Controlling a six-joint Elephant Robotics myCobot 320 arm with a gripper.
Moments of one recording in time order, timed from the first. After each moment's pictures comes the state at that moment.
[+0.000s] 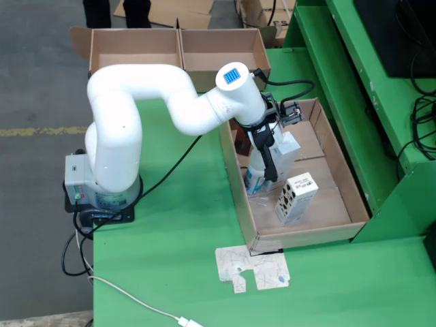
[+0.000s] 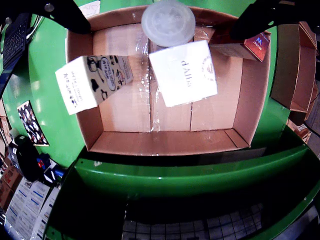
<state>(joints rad) 0.17 -0.12 -1.57 0.67 1.48 0.19</state>
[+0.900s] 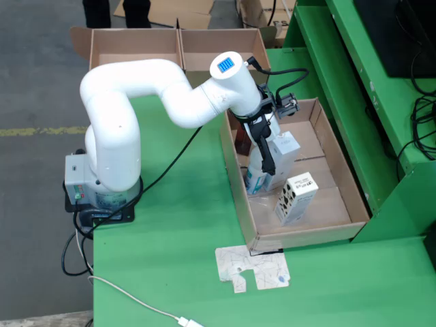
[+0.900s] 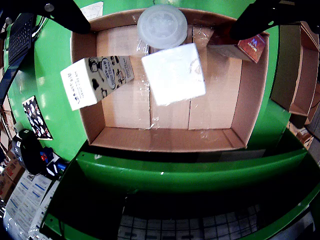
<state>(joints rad) 0.25 -0.05 -1.59 0.61 1.40 0.22</state>
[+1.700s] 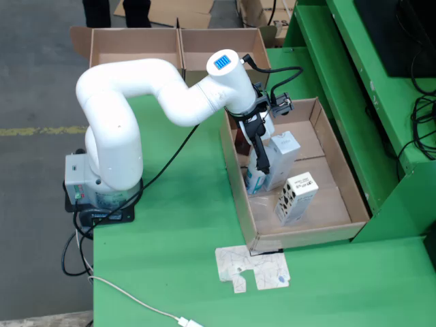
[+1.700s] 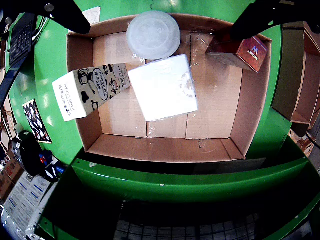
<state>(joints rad) 0.31 0.01 -1.69 0.60 1.37 0.26</state>
